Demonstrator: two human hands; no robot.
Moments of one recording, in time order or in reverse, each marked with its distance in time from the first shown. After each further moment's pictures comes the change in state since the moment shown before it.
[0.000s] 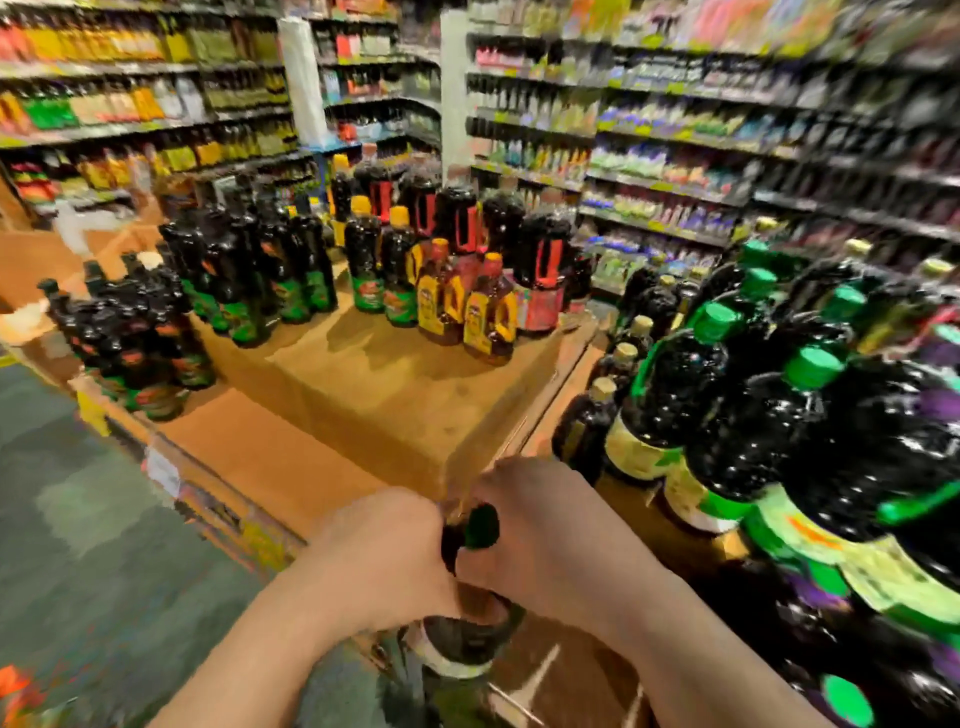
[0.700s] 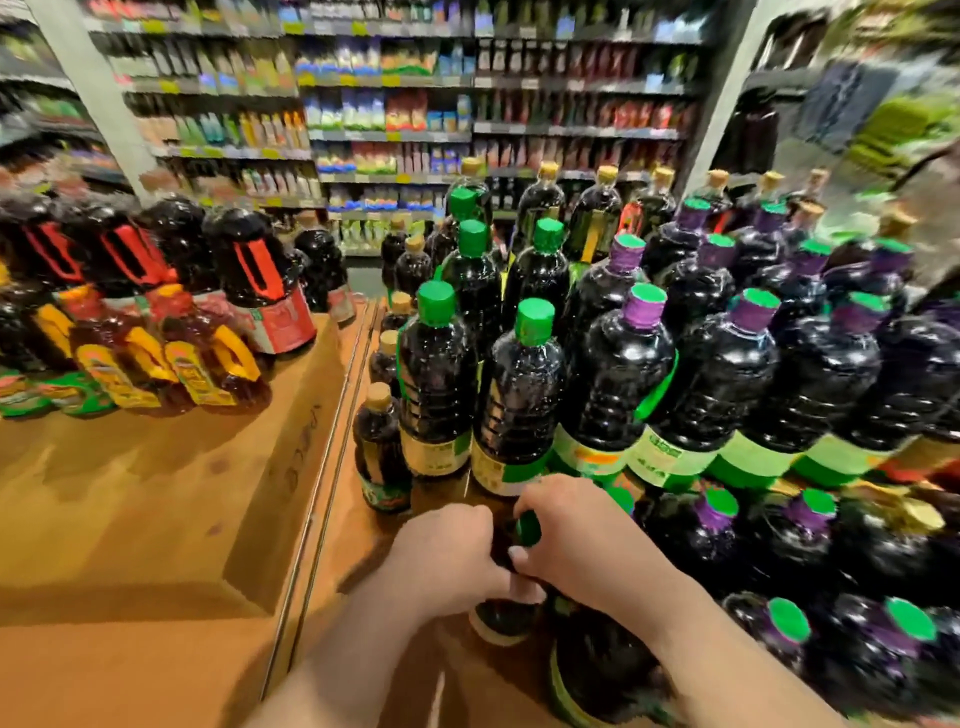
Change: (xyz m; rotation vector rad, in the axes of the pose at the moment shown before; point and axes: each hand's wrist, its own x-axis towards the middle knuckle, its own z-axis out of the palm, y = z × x) left_hand 0.171 0.171 0.078 0.174 -0.200 0.524; right_hand -0.085 0.178 0.022 -0.008 0.089 0.718
